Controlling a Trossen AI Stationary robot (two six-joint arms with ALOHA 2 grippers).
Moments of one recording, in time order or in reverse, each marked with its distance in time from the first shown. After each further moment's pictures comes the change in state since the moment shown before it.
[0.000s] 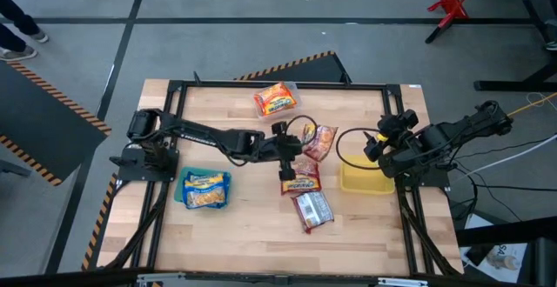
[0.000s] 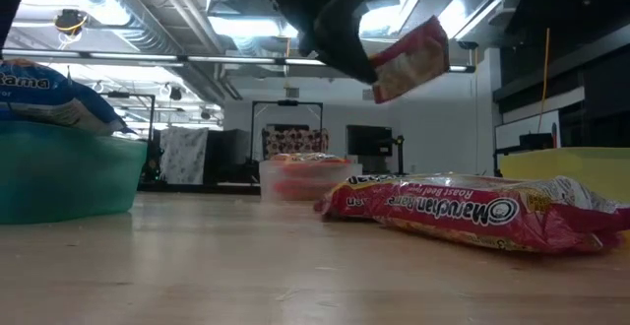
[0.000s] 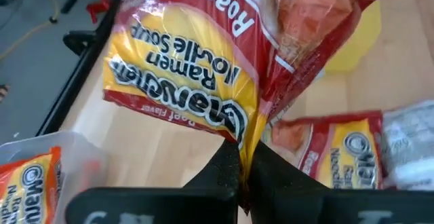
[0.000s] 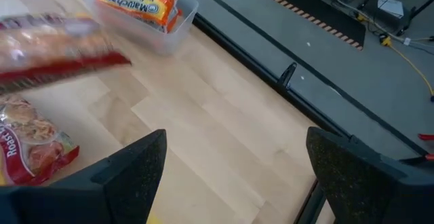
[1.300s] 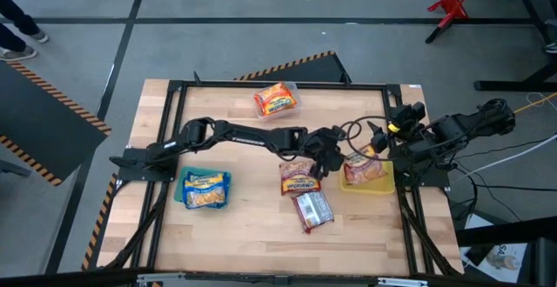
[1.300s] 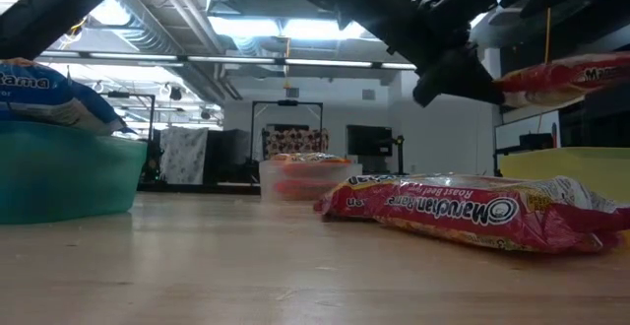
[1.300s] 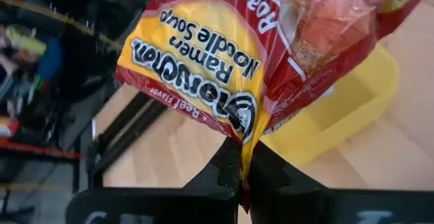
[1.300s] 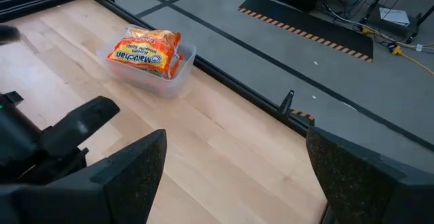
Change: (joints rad) left arm 0.085 0.521 0.623 0.034 0.322 0.795; right arm 0.000 -0.065 0.079 0.000 0.091 0.001
